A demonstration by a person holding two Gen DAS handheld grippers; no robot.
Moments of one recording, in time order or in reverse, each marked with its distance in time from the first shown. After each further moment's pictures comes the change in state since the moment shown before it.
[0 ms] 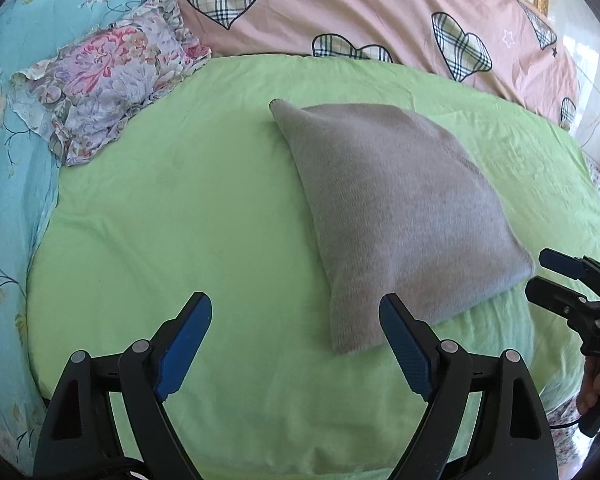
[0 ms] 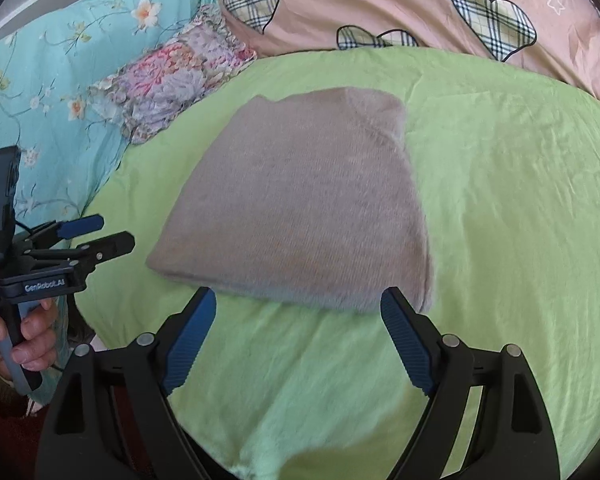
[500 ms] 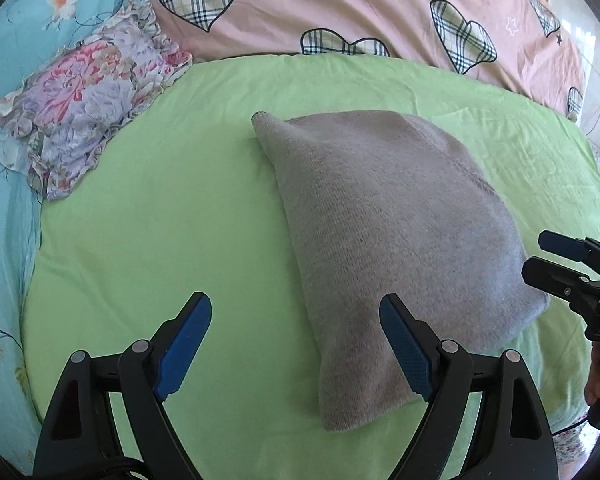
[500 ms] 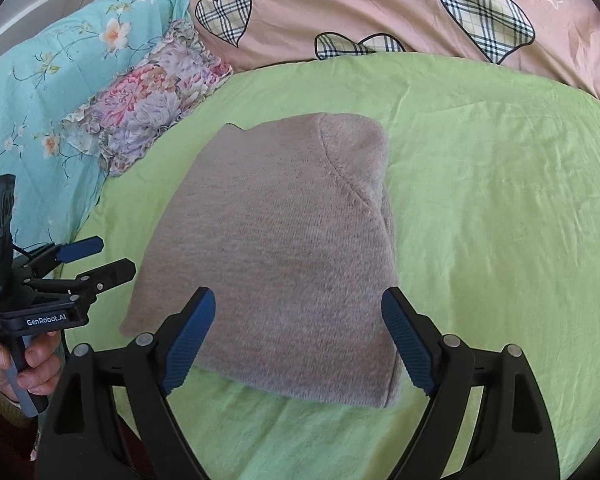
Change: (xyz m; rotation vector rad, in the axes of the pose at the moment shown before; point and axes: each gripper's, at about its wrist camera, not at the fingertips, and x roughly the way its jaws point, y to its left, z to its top) left arm 0.036 -0.016 0.047 0.056 0.031 0.032; right arm 0.029 -0.027 0.050 0.026 0.025 0.001
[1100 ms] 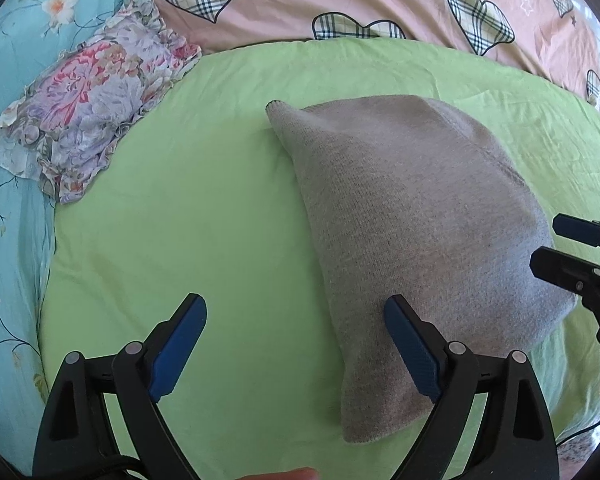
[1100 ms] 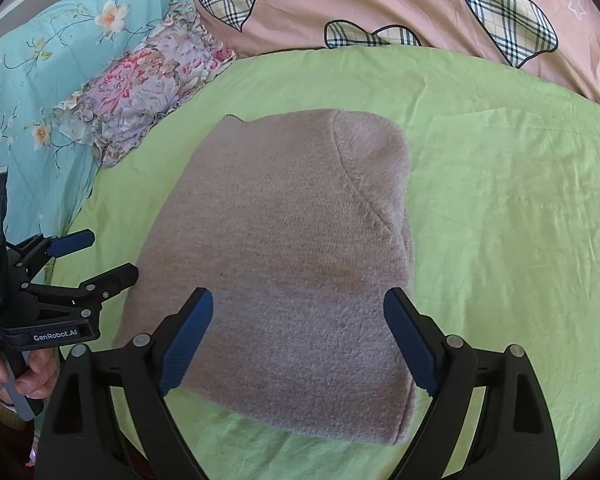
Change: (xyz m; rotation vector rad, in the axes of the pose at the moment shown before) left arm 0.012 -0.001 0.004 0.023 0.051 0.086; right arm 0.020 0.013 0.016 -0.025 0.053 -0.008
